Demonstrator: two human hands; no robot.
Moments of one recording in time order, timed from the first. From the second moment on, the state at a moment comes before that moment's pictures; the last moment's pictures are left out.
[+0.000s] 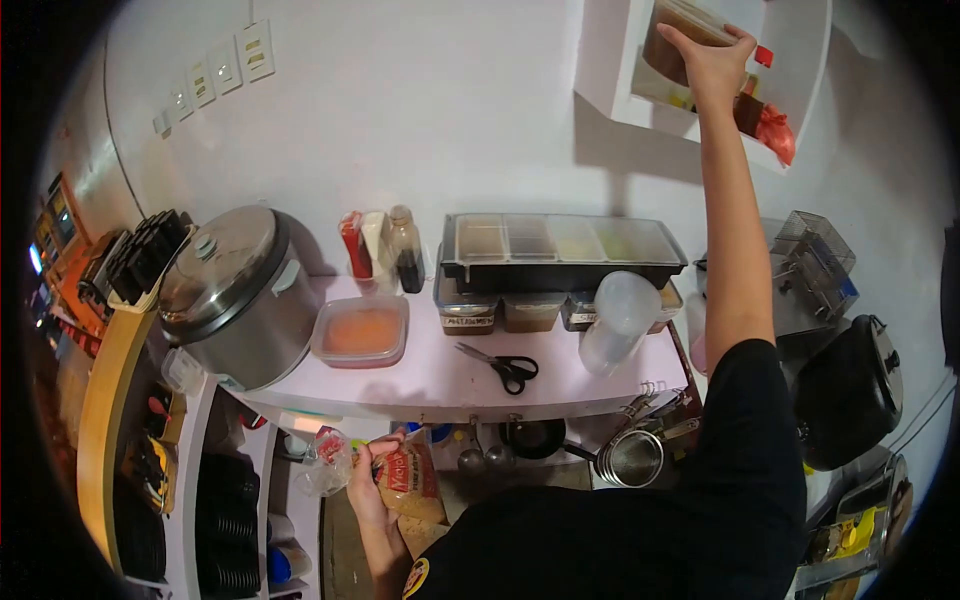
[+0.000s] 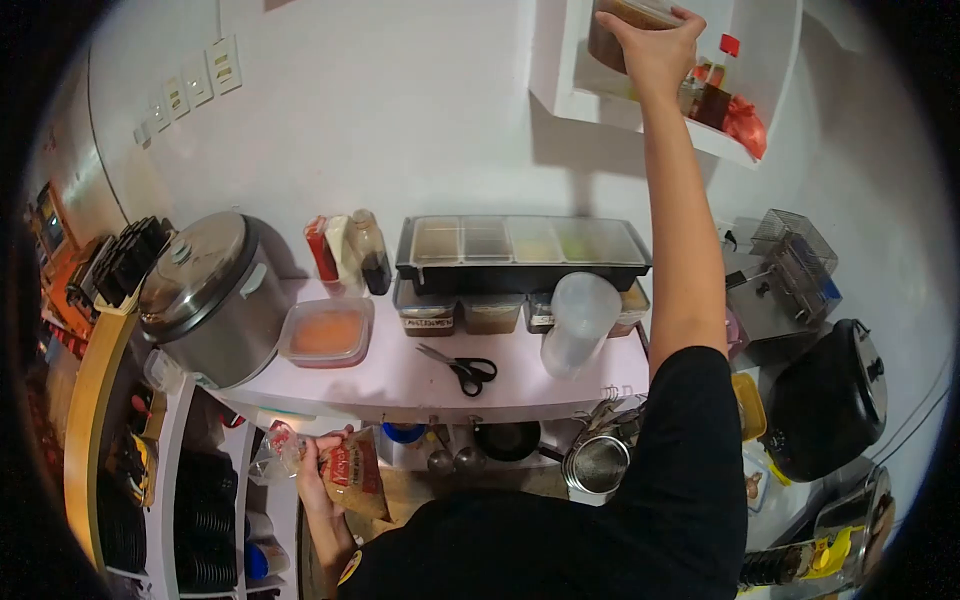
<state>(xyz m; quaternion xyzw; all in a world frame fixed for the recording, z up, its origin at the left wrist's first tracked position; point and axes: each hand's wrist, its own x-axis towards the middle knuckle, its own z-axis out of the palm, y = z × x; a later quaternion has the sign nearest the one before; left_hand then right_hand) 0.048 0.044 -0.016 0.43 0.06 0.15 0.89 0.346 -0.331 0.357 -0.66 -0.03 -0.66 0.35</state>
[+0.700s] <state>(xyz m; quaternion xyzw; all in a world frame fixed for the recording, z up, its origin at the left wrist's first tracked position) 0.009 0.074 -0.022 0.45 0.15 0.27 0.84 0.431 -0.343 0.339 -0.81 0.02 -0.46 0.36</state>
